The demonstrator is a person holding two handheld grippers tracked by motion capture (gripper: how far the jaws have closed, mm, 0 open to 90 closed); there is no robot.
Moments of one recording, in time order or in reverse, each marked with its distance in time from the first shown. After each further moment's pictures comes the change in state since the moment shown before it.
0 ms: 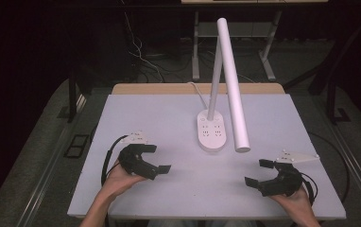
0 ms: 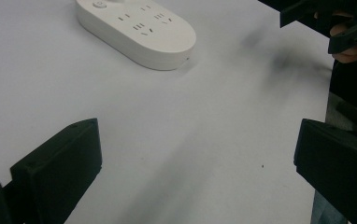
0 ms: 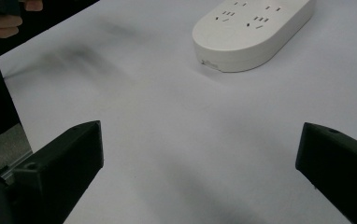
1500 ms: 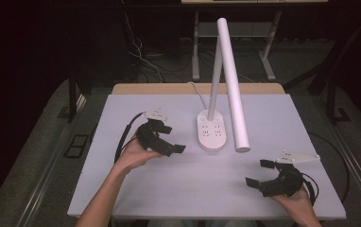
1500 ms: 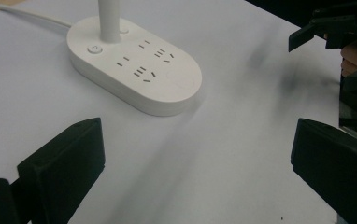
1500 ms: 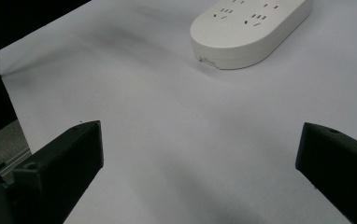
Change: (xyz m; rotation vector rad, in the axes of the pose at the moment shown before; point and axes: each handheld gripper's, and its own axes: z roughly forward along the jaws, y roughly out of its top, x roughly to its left) left arm 0.017 0.065 0.035 0.062 -0.035 0.067; right arm -0.001 -0.001 -0.001 0.009 -0.006 -0.009
